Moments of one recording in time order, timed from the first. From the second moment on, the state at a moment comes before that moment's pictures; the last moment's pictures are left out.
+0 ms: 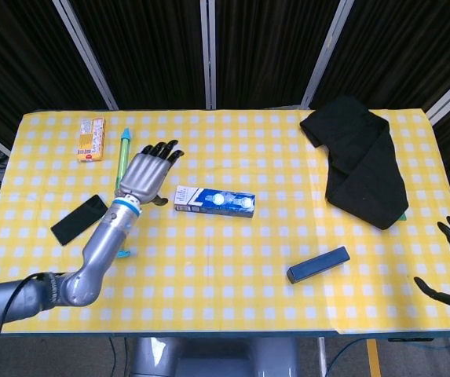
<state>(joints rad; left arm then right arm) -1.01 -1.39 -0.40 -1.68 0.52 0.93 0.88 0.04 -1.06 0.07 -1.50 -1.55 1.58 0.37</state>
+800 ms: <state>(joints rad) -1.44 -1.82 -0.32 -1.10 0.11 0.79 1.04 0.04 -1.04 0.09 -1.46 -1.51 1.55 0.49</state>
